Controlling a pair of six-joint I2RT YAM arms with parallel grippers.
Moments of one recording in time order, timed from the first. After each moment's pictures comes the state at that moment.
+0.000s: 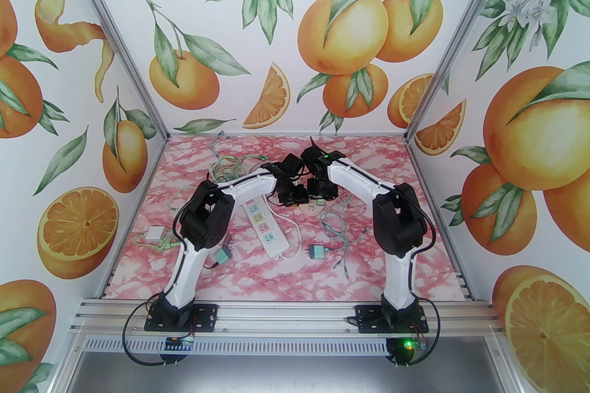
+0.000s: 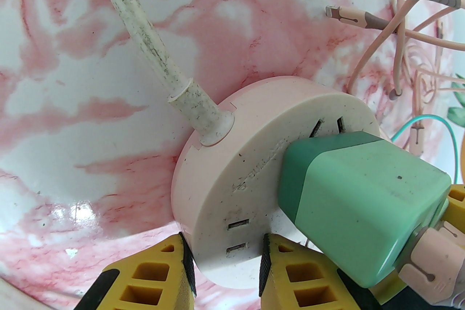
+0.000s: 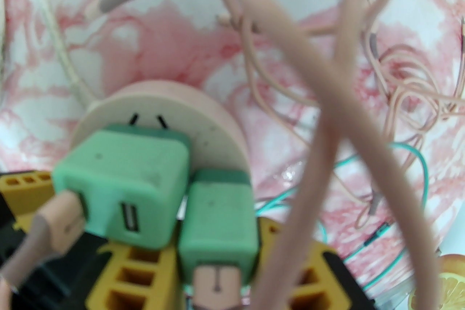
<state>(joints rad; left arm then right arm) -0.69 2.24 1.71 -0.67 0.29 -0.70 0.50 2.01 1.61 -1.02 0.11 0.53</state>
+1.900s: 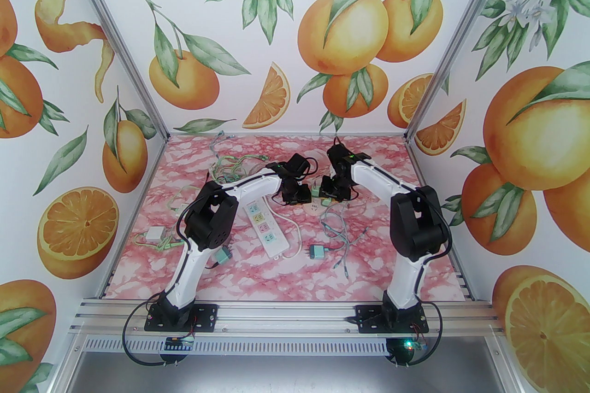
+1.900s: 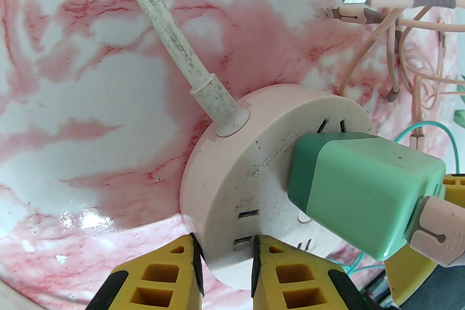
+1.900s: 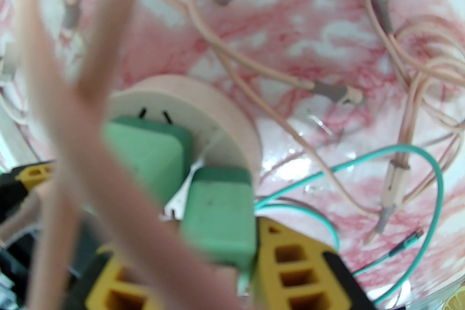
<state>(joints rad) -0.72 2.27 1.77 -0.70 0.24 -0.70 0.34 1.91 1.47 -0.92 -0.16 0.51</state>
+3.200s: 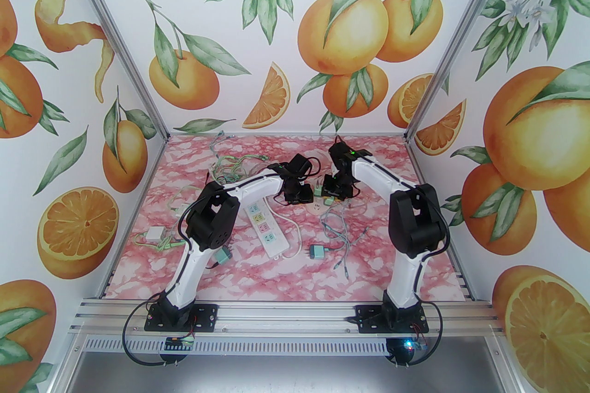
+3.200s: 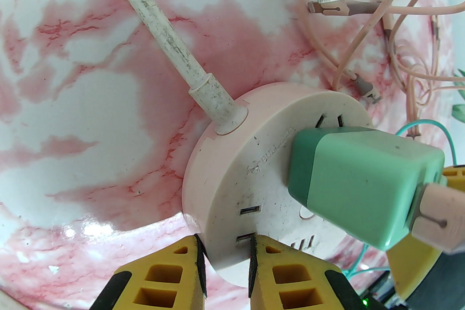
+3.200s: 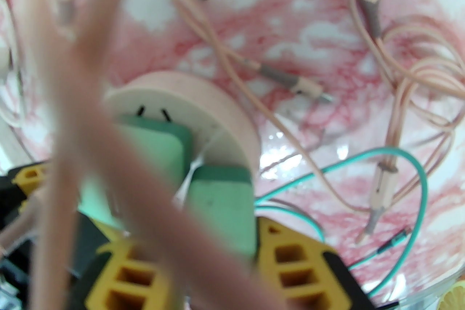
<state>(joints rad) -0.73 2.28 1.78 -0.67 0.23 -0.67 0.34 1.94 1.53 -0.99 -0.12 0.49</state>
